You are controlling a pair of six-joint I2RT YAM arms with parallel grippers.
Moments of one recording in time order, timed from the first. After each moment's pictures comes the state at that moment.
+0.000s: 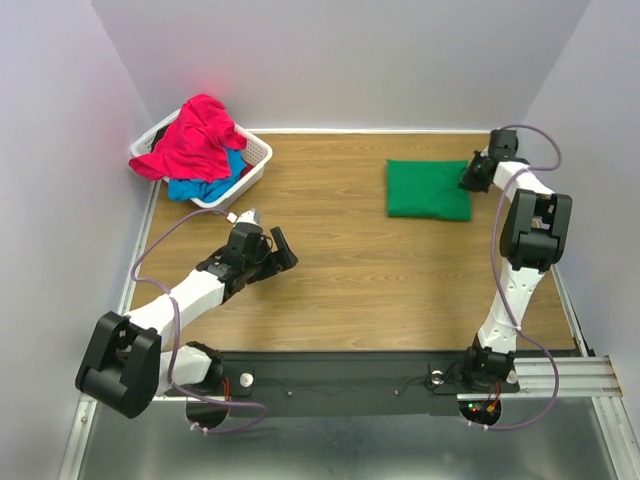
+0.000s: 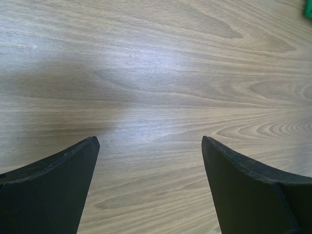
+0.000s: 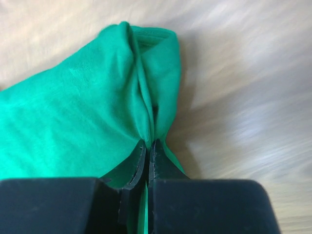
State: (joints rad) left arm -0.46 1.16 0.55 -0.13 0.01 -0.74; right arm -0.16 2.16 1.66 -0.39 -0.14 0.35
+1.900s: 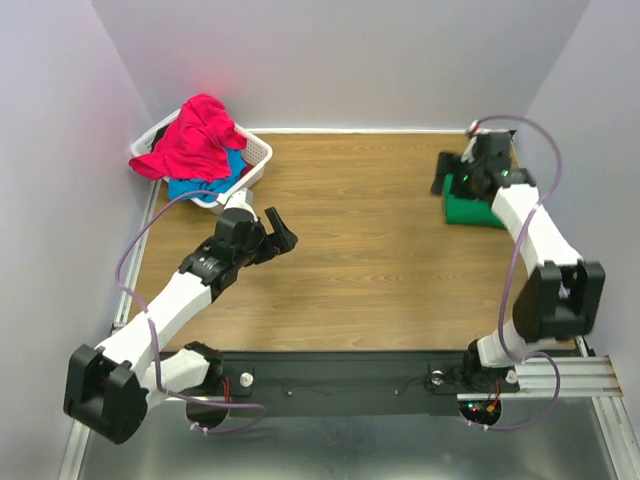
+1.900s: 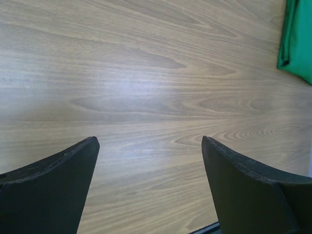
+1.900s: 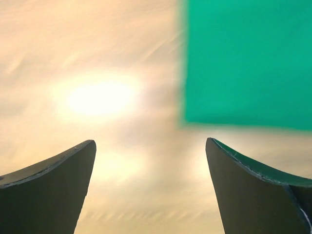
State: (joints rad) left arm -0.47 1.06 0.72 -0.26 -0.02 -0.73; right arm -0.06 1.64 1.45 -0.59 -0.02 0.13
